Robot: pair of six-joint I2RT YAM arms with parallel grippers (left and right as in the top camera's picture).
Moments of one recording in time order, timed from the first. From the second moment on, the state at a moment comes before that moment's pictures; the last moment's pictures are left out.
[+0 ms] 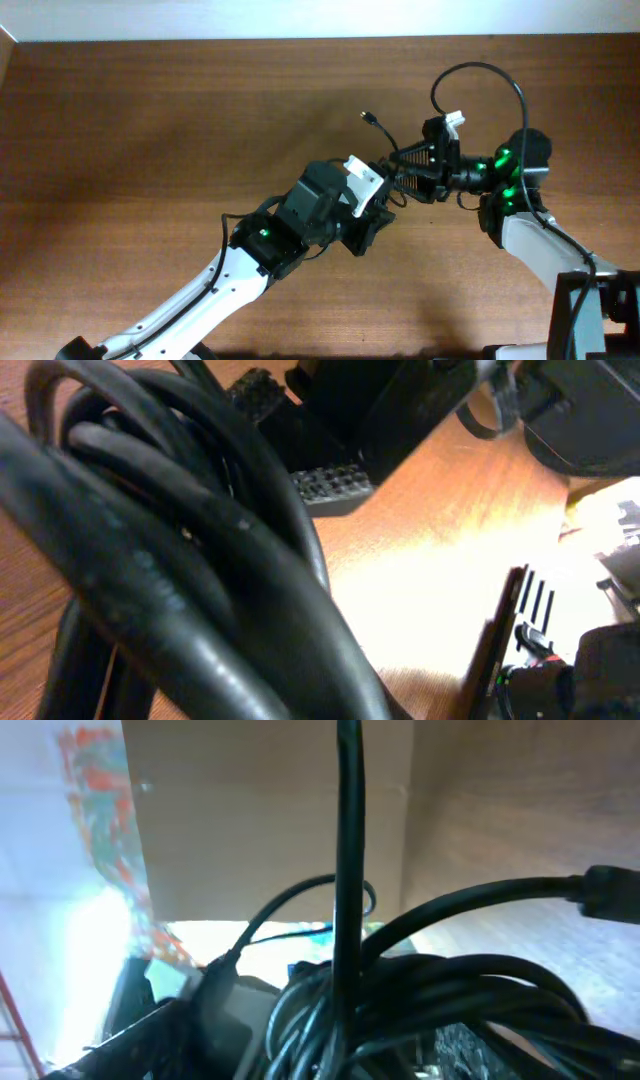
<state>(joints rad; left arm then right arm) -0.73 1.34 0.93 -0.22 0.41 -0.19 0.01 1.57 0.70 0.87 -1.48 1.54</state>
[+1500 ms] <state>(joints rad) -0.54 1.17 0.93 -0.31 0.83 0.17 -0.04 1.03 1.16 -0.84 -0.45 0.12</state>
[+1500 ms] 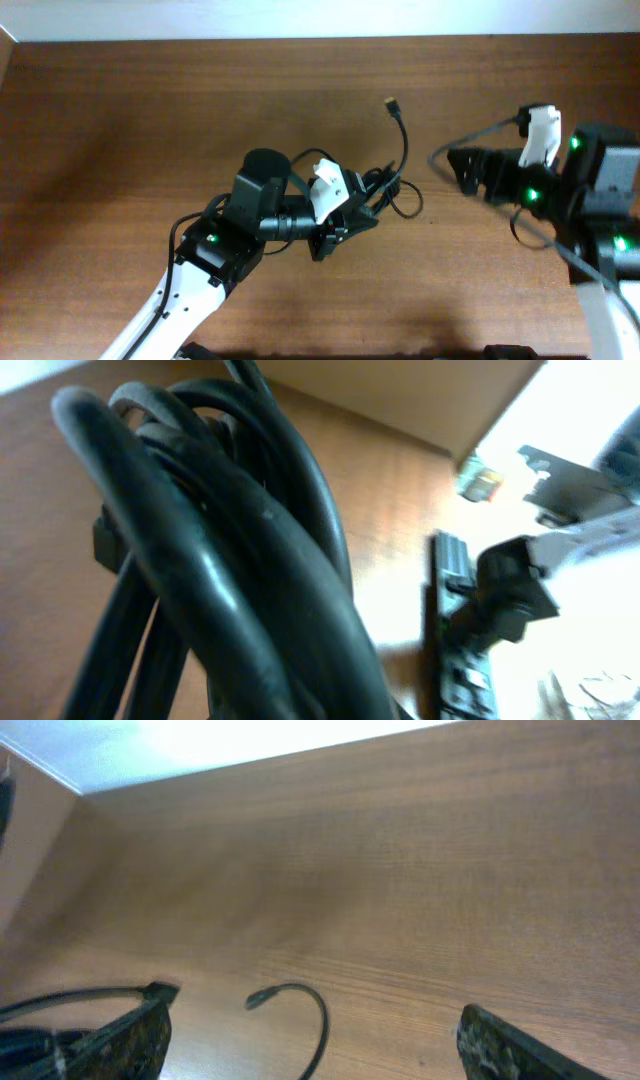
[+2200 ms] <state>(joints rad) -0.65 1.17 0.93 -0.50 1.05 0.19 0.37 0.76 1.16 -1.15 -0.58 -0.63</state>
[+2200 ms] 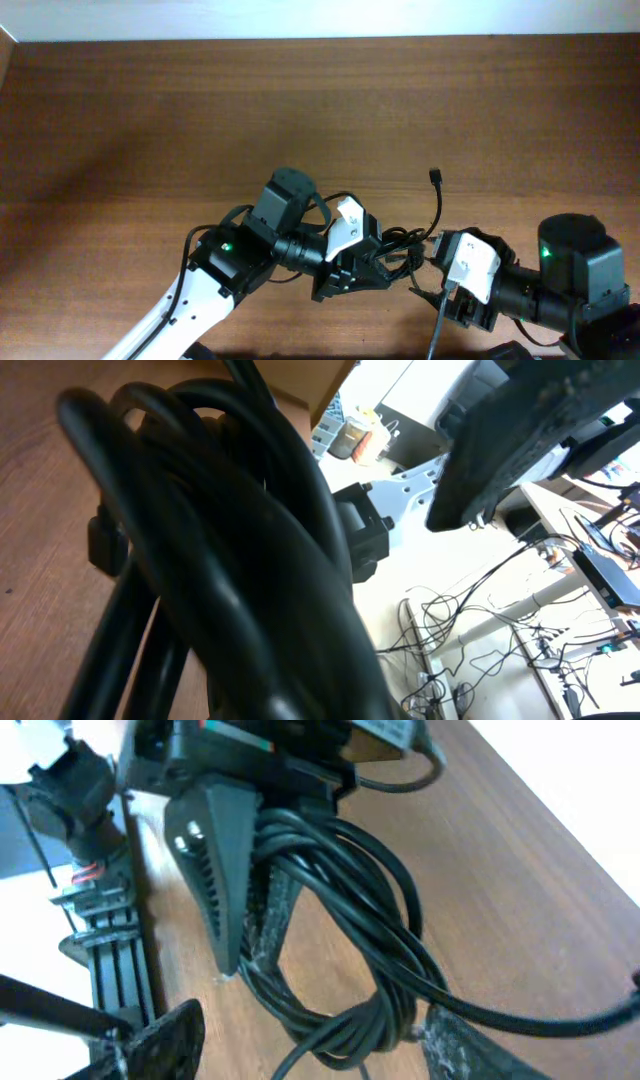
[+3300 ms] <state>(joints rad) -0.73 1.29 0.93 -0.31 0.98 -0.04 0.37 0.81 1.16 -1.16 -0.43 -0.76</state>
